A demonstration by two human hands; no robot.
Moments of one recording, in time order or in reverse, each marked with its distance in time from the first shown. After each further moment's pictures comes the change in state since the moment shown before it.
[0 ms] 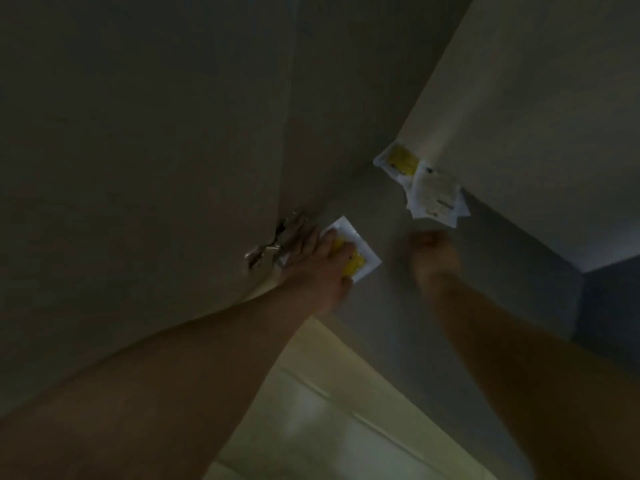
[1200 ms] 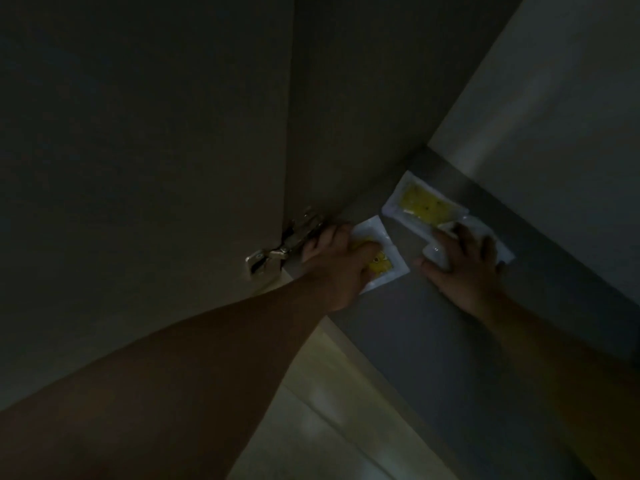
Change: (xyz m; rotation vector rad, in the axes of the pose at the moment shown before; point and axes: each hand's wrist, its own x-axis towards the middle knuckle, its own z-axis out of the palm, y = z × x) left_hand 0.013 0.007 -0.010 -0.088 0.110 -0.076; right_hand 0.067 0.036 -0.003 -0.641 -0.222 -0.406
